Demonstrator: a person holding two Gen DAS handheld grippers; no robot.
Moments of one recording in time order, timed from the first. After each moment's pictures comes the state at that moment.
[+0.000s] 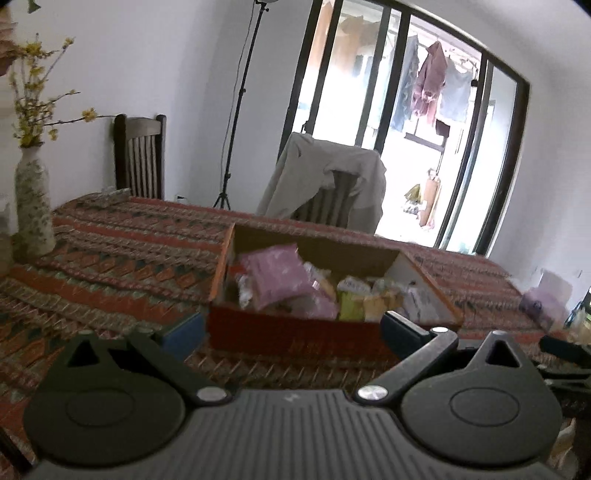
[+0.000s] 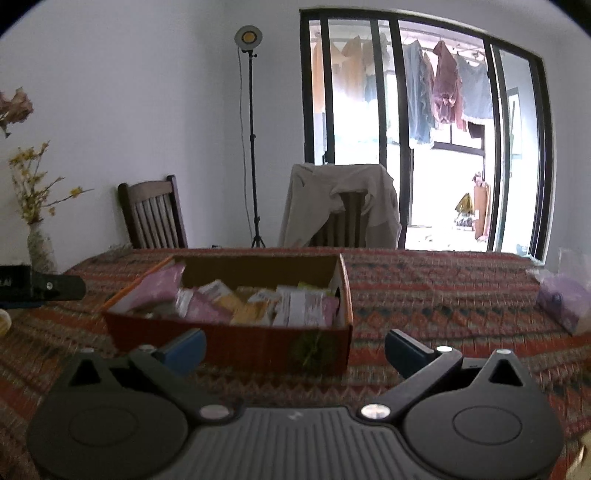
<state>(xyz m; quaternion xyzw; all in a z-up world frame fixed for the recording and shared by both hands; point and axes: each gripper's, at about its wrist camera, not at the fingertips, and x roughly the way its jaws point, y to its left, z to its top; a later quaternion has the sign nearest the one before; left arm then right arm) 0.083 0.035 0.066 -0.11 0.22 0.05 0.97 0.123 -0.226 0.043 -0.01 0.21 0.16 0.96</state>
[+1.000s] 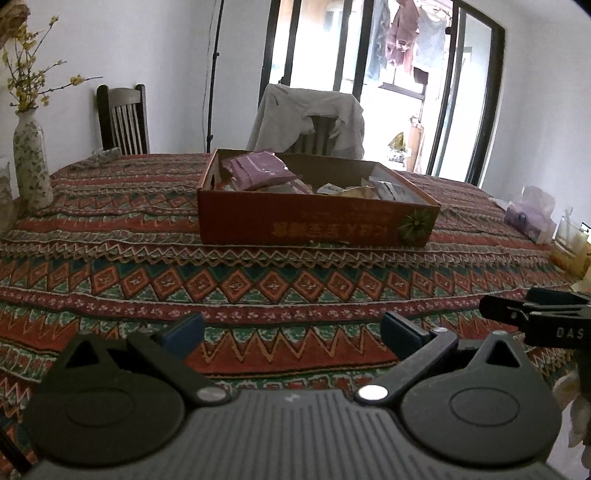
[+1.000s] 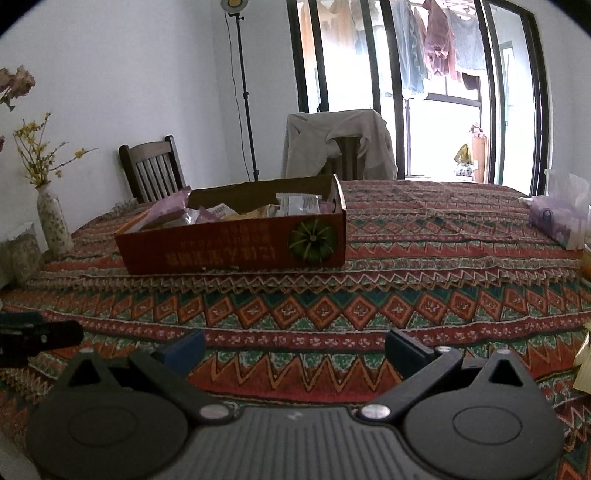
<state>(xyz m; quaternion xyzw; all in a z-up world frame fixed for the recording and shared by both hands) 0.021 0.002 0.006 -0.06 0.28 0.02 0.96 0.074 -0.245 -0.009 0.01 0.28 0.16 0.95</state>
